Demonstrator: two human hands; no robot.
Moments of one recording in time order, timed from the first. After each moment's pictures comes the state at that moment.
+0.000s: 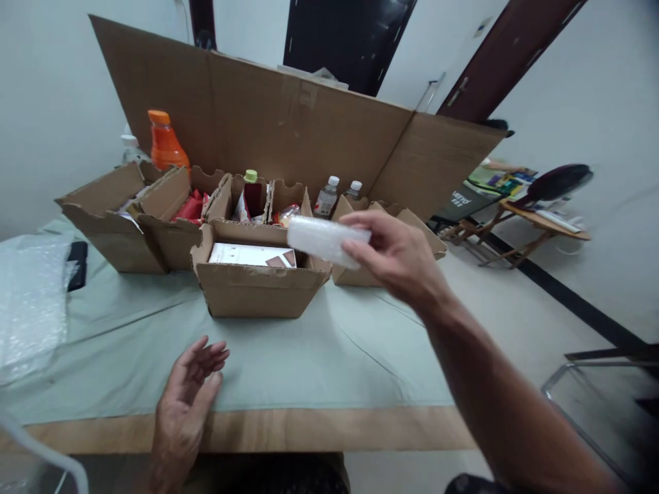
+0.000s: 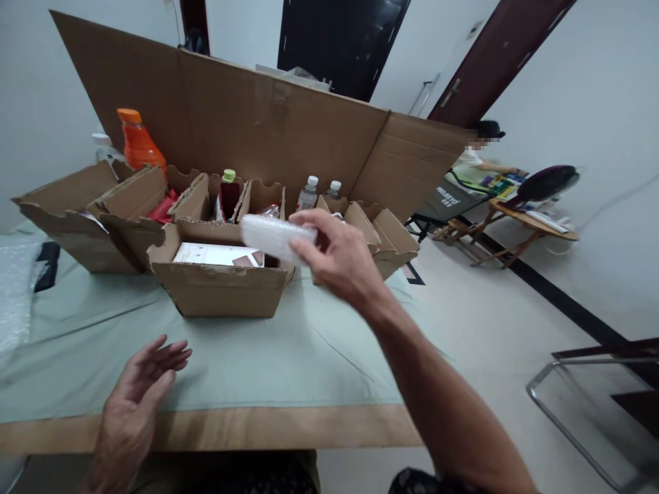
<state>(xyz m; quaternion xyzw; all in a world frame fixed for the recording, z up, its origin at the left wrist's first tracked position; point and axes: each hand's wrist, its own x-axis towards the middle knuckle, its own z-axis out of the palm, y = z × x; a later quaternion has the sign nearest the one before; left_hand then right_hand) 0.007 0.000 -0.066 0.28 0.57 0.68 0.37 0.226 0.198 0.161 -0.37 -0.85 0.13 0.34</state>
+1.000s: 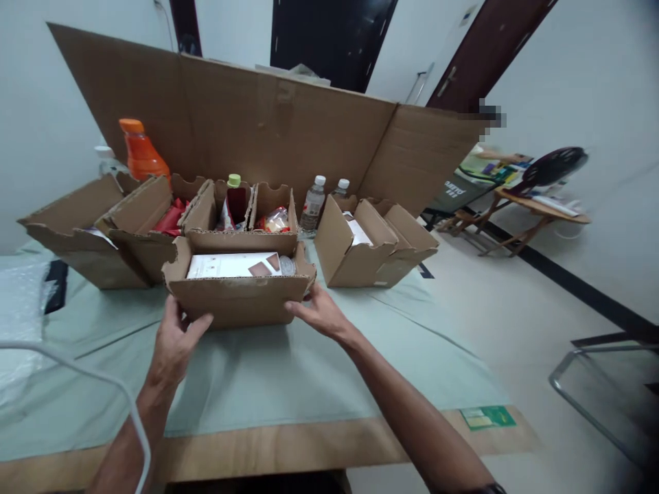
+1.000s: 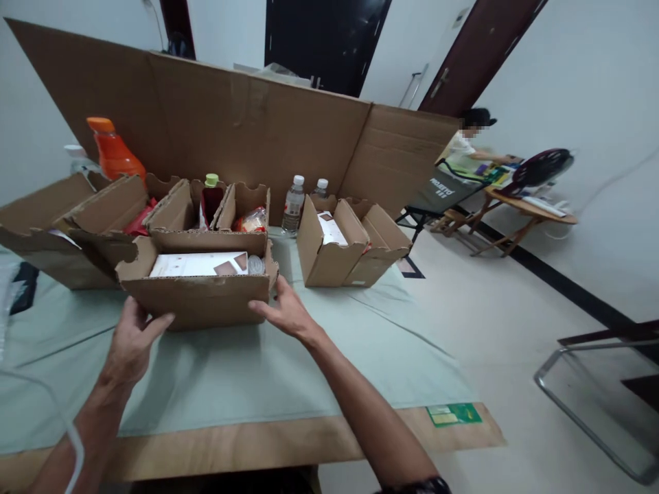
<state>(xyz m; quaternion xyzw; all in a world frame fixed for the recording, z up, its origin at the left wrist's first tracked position) -0.040 0.112 -0.041 0.38 0.61 0.65 0.26 0.224 0.223 0.005 -0.39 -0.79 0.36 0.29</state>
